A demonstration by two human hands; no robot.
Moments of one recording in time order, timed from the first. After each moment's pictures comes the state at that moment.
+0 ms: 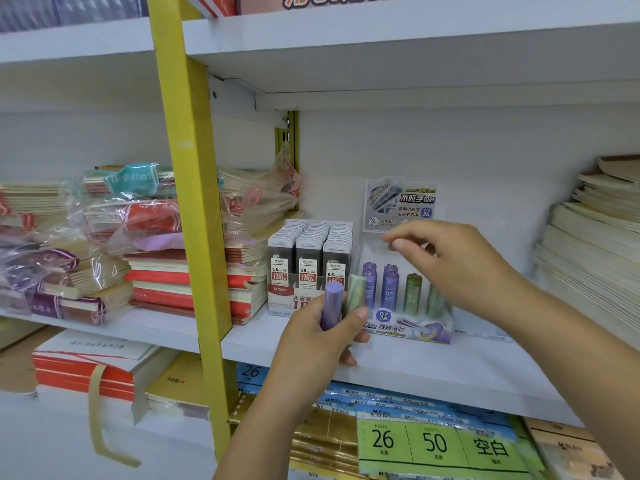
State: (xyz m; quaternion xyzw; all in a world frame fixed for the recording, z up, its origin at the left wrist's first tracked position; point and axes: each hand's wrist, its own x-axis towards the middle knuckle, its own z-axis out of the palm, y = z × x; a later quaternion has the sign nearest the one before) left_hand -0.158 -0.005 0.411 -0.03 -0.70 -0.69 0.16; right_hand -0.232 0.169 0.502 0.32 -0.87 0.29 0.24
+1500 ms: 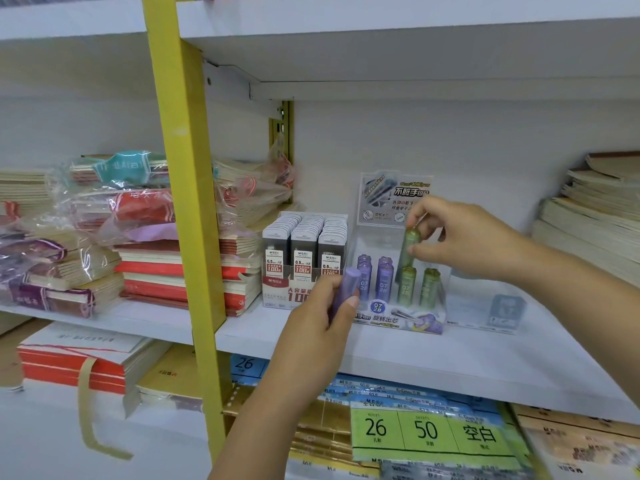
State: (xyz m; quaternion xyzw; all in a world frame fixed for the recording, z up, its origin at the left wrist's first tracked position) left_hand -0.167 -0.008 0.400 -0.10 -0.81 -0.52 0.24; right_hand -0.260 0.194 0.520 0.31 -0.90 0.23 0.18
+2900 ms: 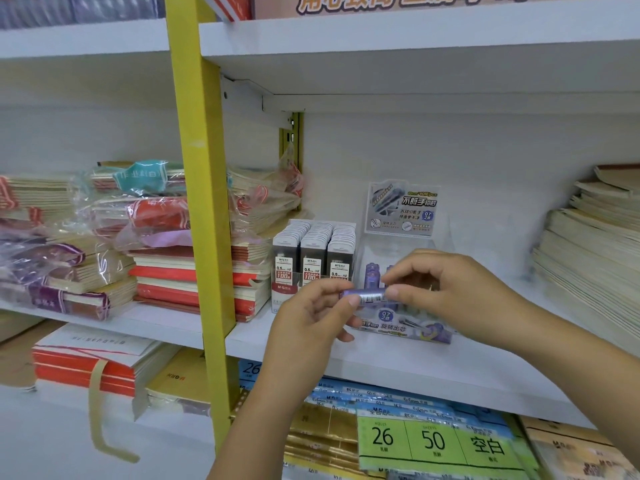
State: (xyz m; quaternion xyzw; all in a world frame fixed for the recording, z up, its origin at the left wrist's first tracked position) left_hand -0.161 -0.016 0.413 -0.10 -0.66 -0.71 0.23; right_hand -0.209 0.172 0.489 0.35 -0.86 0.35 0.10
